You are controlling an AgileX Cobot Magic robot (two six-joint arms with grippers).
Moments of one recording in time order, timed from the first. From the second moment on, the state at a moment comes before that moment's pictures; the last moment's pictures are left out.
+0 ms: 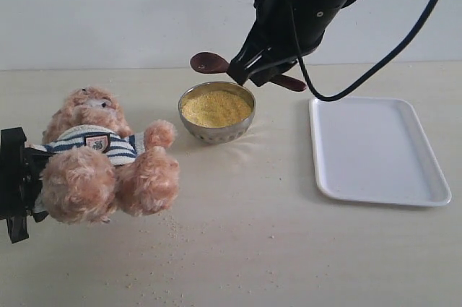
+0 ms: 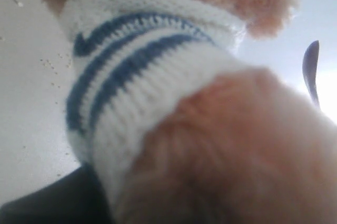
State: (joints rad) left arm 0.28 1.86 -0.42 1.23 -1.19 -1.66; right arm 0.62 1.72 -1.55 0.10 0.97 -0.38
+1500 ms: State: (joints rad) left arm 0.28 1.85 -0.42 1.23 -1.19 -1.70; right arm 0.73 2.05 -1.55 -0.80 0.69 -0.26
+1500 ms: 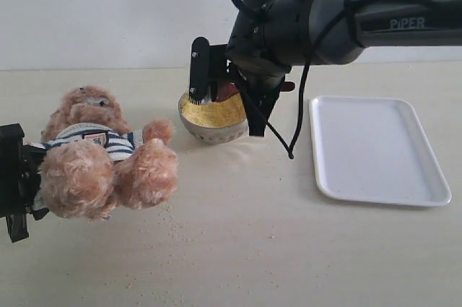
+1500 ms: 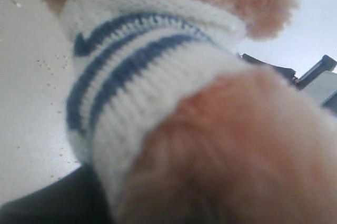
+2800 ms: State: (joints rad) left arm 0.28 1.85 -0.42 1.21 -1.19 -1.70; right arm 0.73 2.11 -1.55 -0.61 0.70 -0.24
